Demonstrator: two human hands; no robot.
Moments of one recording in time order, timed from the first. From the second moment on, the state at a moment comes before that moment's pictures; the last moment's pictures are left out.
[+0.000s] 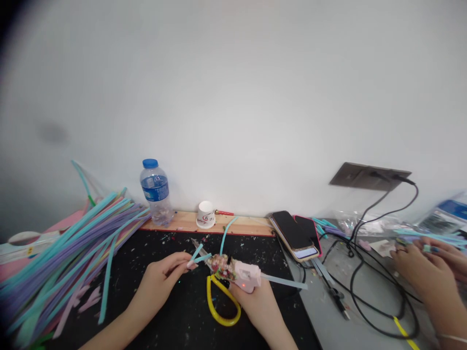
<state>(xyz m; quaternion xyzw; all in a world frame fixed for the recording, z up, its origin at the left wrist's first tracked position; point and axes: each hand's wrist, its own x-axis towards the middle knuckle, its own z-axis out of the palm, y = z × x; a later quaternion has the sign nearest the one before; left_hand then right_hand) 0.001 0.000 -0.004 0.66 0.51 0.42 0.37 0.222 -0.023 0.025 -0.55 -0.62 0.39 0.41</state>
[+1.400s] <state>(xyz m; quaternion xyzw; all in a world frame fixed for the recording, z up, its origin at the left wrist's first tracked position) 0.003 -0.012 -0.006 0.76 0.42 0.41 0.27 0.218 -0.025 0.017 -0.57 -0.68 0.32 0.34</state>
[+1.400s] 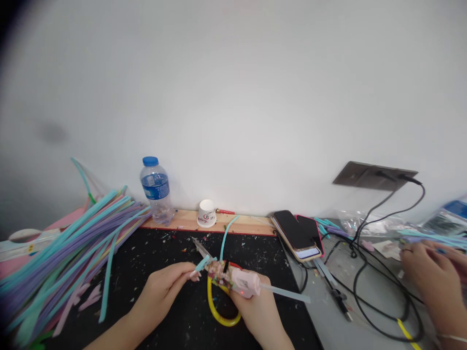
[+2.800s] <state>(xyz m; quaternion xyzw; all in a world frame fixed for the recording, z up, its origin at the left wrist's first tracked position) 0.002 -0.009 -0.008 0.74 0.44 0.42 0.29 0.224 -0.026 0.019 -0.59 -0.61 0.37 0.37</state>
